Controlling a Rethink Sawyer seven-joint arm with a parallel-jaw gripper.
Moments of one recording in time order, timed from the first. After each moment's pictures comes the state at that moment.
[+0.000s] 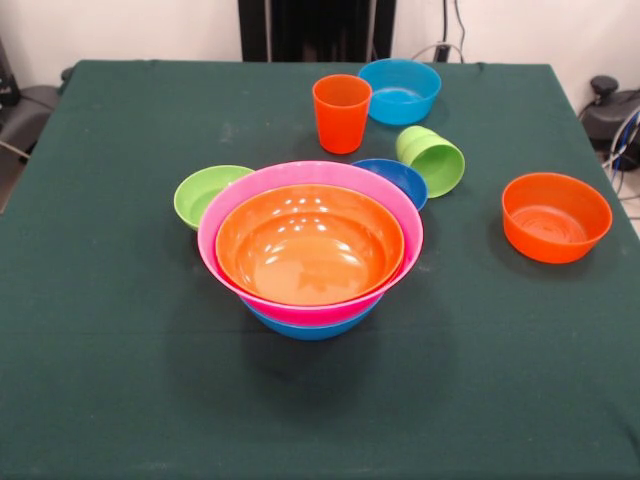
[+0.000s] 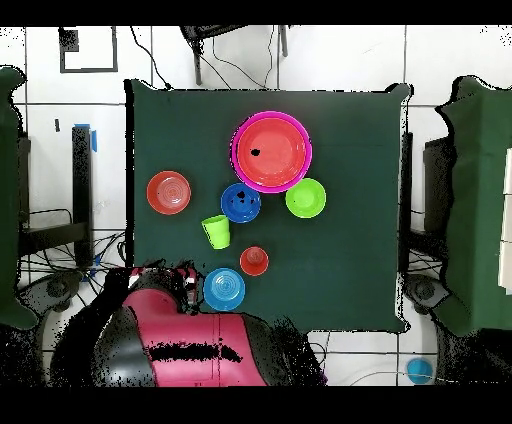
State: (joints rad) arm -0.16 -1.44 0.19 2.14 0.02 0.67 1.83
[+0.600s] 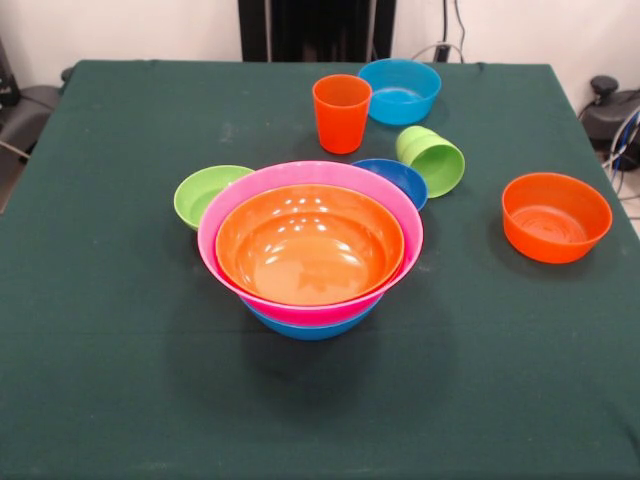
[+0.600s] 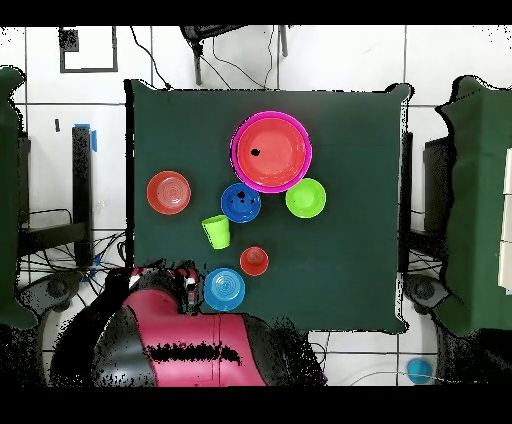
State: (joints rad) arm -0.16 -1.44 0.19 2.14 0.02 0.67 1.83
